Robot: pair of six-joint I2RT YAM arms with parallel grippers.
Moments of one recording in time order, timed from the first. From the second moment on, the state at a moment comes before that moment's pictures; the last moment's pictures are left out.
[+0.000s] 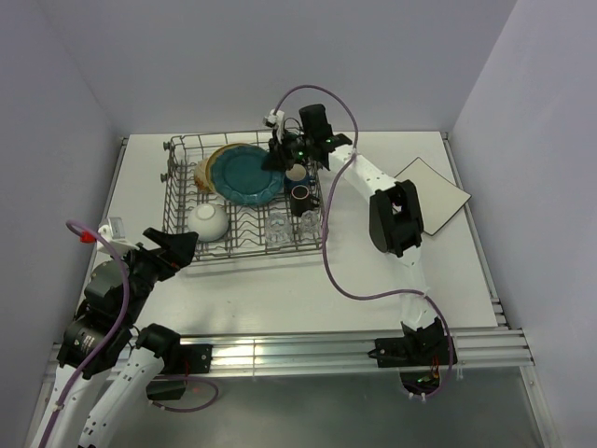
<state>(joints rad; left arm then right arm) -0.41 0.29 0.74 -0.65 -0.22 -0.80 0.46 2.31 2.07 -0.31 -0.84 -0.36</state>
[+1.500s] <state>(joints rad) -0.41 0.28 0.72 -0.66 -0.22 -0.80 0.52 2.31 2.13 -0.50 -0.84 -0.60</state>
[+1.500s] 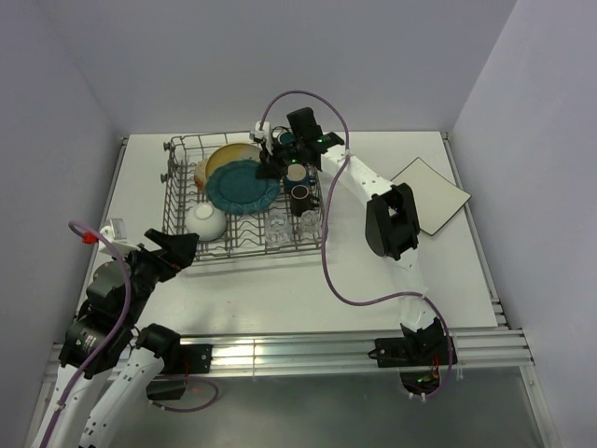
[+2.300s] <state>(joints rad) -0.41 0.24 0.72 -0.67 -0.23 -0.81 0.54 2.27 2.12 -0.57 -0.81 -0.76</state>
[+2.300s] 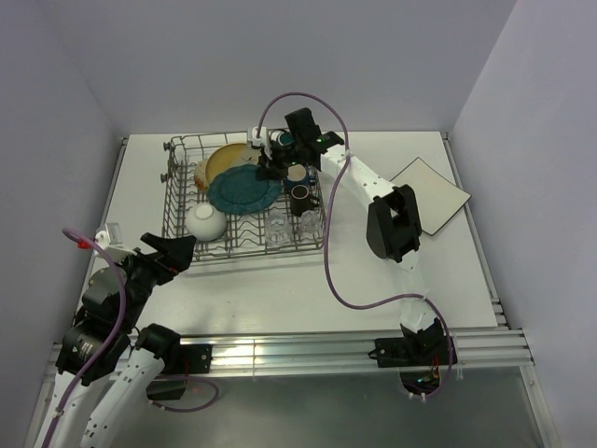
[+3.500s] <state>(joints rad) -0.41 0.25 0.72 -0.68 -0.23 -0.81 0.55 2.28 2.14 -0.61 -0.78 -0.74</state>
